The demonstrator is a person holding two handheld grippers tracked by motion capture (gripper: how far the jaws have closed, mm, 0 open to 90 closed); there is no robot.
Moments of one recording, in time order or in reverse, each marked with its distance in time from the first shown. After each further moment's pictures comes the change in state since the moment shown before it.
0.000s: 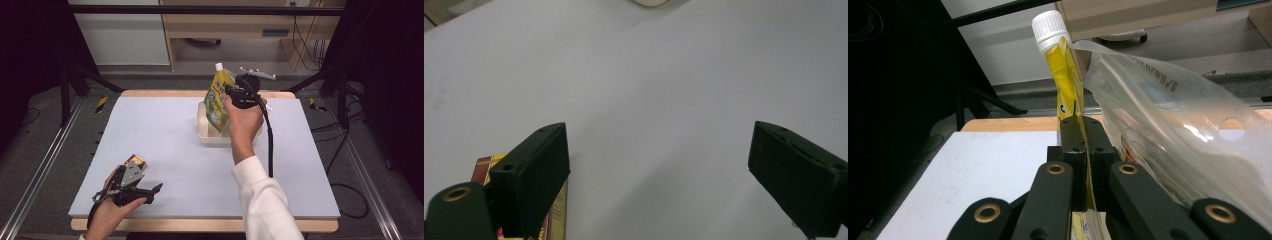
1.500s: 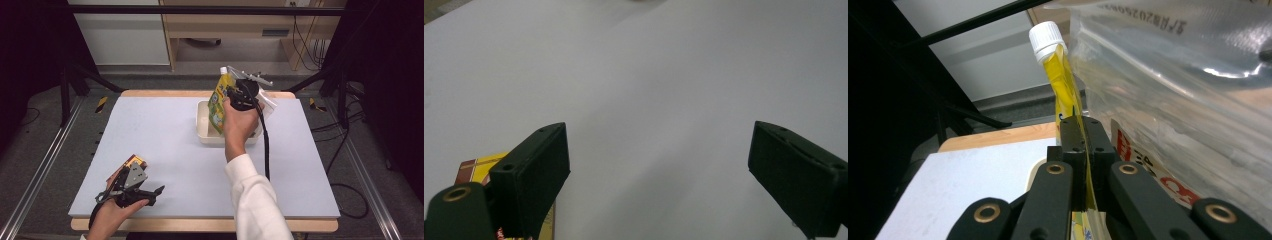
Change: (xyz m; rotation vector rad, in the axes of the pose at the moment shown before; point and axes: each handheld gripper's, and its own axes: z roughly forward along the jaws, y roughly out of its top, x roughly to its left) left arm -0.005 0.000 0.004 0.021 -0.014 0.029; right arm -0.009 -0.015 0.024 -0.037 -0.092 0.093
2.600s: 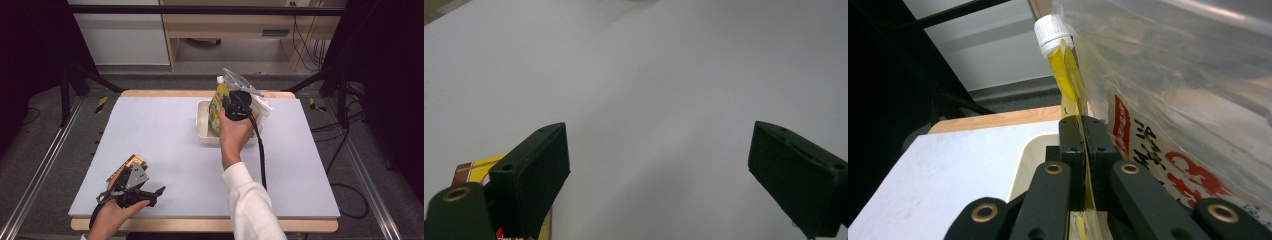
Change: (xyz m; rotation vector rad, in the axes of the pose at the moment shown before) left arm -0.002 0.001 0.001 0.014 -0.001 0.024; right arm -0.002 -0.032 0.014 0.011 0.002 -0.053
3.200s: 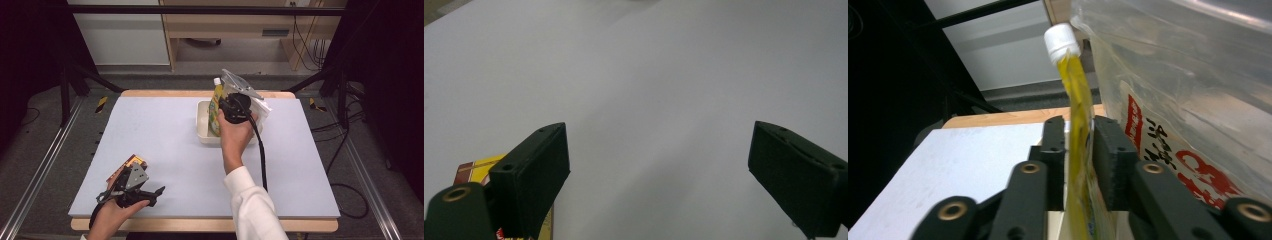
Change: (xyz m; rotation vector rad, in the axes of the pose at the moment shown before) left arm 0.001 0.000 0.000 0.002 0.000 0.002; right arm 0.002 -0.005 -0.007 -0.022 0.058 -0.041
